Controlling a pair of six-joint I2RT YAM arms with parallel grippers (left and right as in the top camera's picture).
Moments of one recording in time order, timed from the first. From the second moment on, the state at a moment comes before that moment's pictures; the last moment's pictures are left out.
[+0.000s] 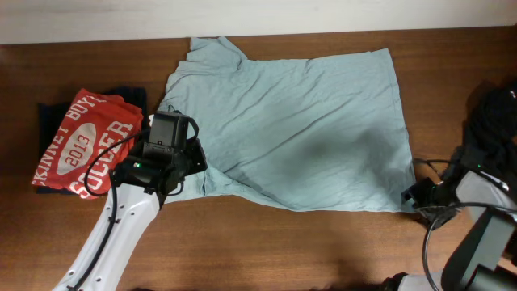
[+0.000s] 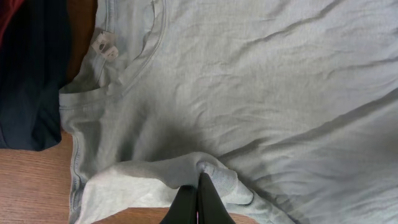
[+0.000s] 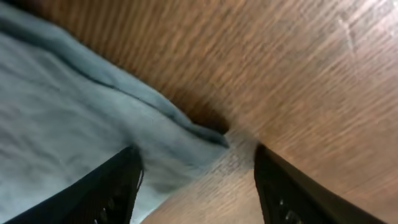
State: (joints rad) left arm -0.26 1.34 1.01 -0.69 -0.06 -0.49; right arm -0.54 1.61 0.80 -0.77 -0.10 0.50
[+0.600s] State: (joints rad) left arm -0.26 1.34 1.01 -0.69 -0.06 -0.49; right arm -0.54 1.62 0.81 -0.76 -0.10 0.51
